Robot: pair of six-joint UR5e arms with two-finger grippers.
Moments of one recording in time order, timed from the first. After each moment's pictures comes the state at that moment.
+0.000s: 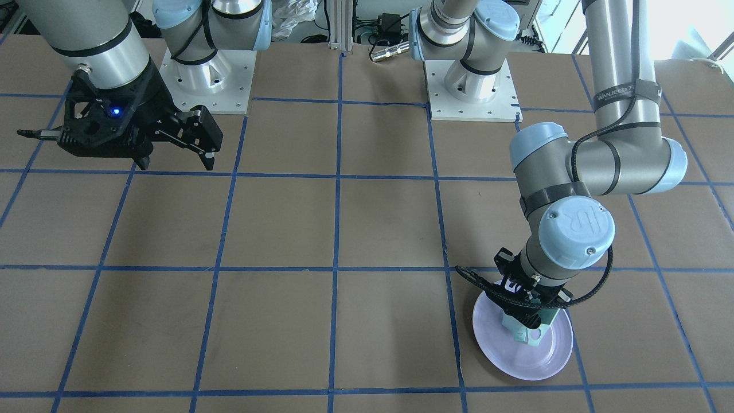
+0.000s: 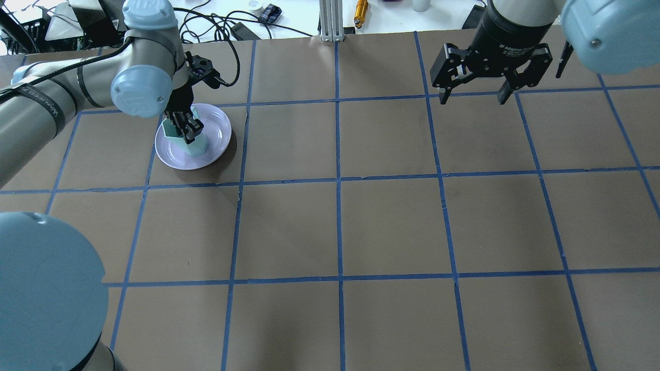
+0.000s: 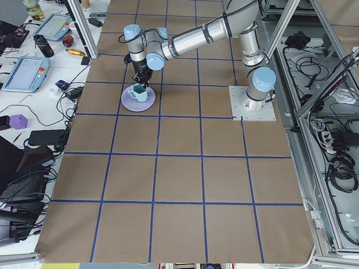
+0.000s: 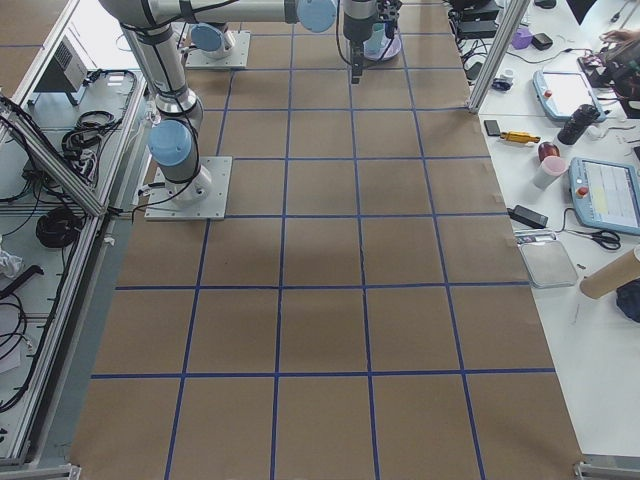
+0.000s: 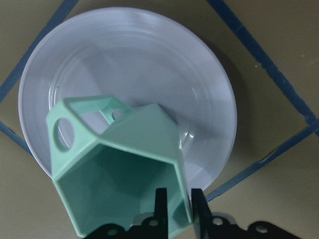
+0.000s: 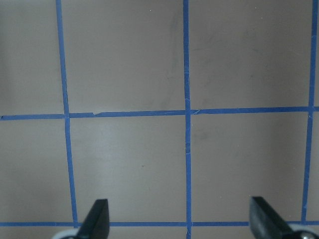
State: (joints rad) left arm -1.50 -2.04 -1.54 -1.21 1.79 0.81; right arm 1.58 -1.51 1.50 -1.60 -1.52 0.04
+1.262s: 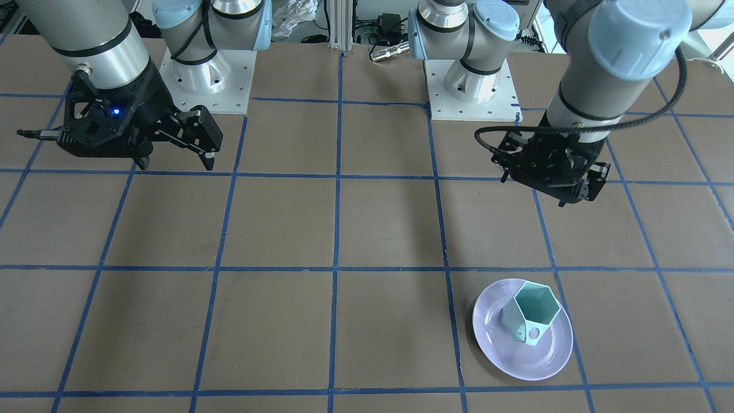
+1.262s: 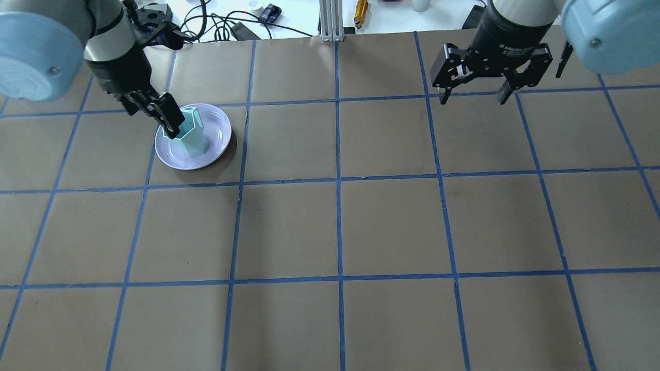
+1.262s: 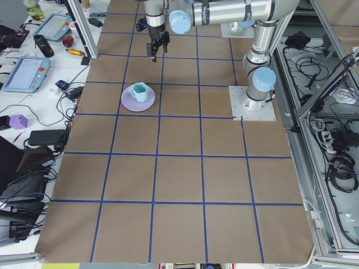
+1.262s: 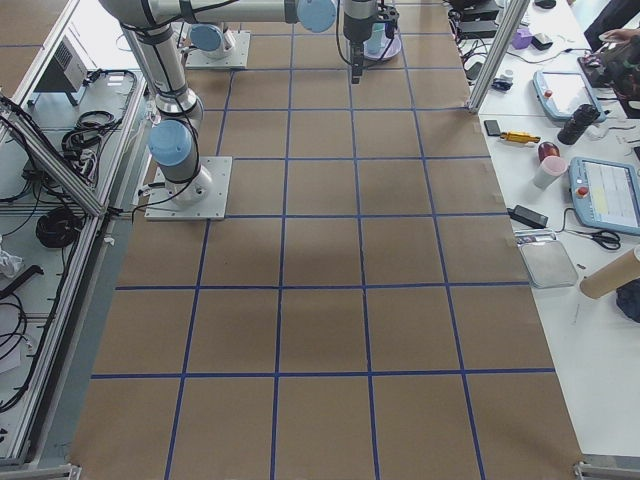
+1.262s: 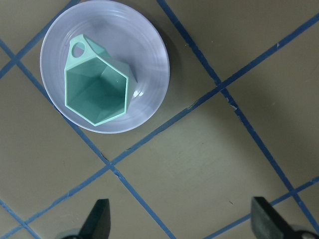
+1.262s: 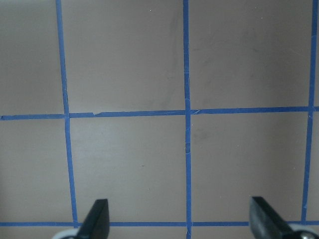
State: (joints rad) left arm -1.51 -1.66 -1.54 -1.55 1.68 0.55; right arm 1.58 -1.51 1.50 -1.60 -1.52 0.04
